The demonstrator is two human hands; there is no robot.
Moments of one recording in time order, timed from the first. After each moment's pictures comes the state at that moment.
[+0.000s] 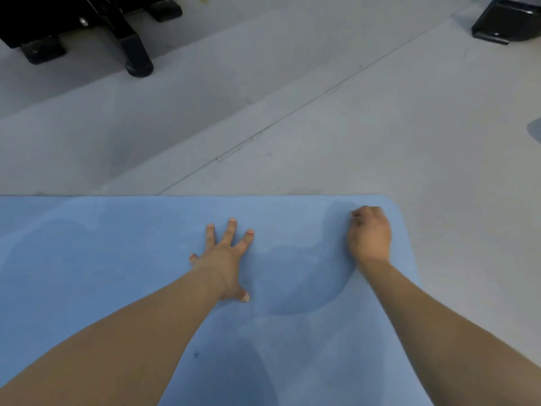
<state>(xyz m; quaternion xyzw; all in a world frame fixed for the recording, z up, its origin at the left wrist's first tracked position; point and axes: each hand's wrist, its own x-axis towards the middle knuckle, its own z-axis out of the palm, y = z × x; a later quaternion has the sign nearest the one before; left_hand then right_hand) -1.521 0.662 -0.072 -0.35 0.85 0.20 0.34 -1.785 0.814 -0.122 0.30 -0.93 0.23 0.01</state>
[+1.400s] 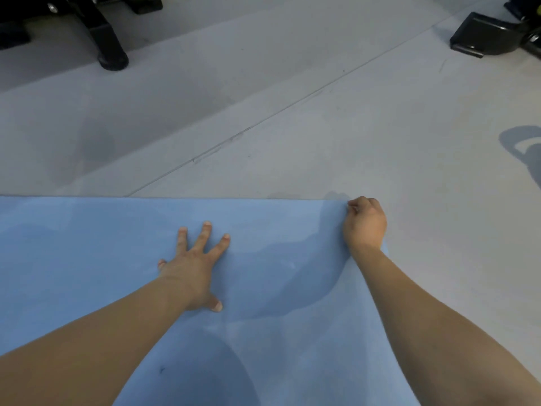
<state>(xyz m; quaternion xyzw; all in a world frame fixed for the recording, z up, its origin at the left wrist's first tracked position) -1.525 0.664 -0.071 -0.35 0.85 0.19 0.35 -1.844 0.814 -0.126 0.22 -0.94 0.26 0.00</state>
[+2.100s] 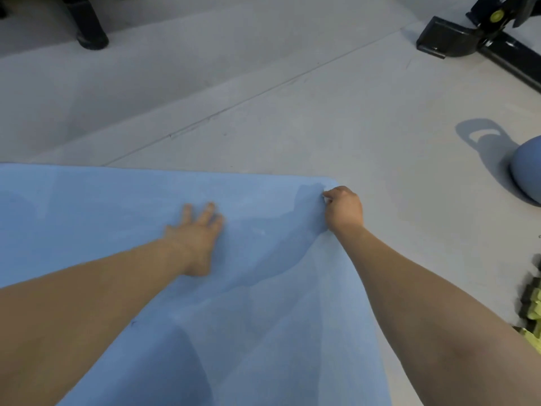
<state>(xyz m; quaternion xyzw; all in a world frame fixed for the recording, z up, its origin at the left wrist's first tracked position) -1.552 0.709 -0.066 -0.29 0.88 0.15 0.34 -1.843 0.858 -0.098 0.33 -0.93 0.12 -0.09</state>
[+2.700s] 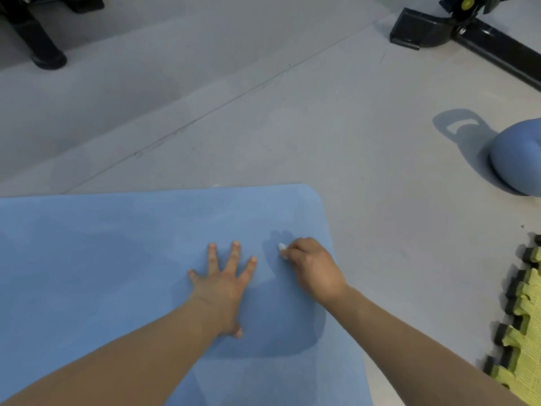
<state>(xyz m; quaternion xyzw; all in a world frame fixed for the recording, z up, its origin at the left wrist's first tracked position) -1.603 0.806 -0.069 -0.22 0.89 0.11 0.38 -1.784 0.932 -0.098 0.57 -0.79 0.20 -0.09</state>
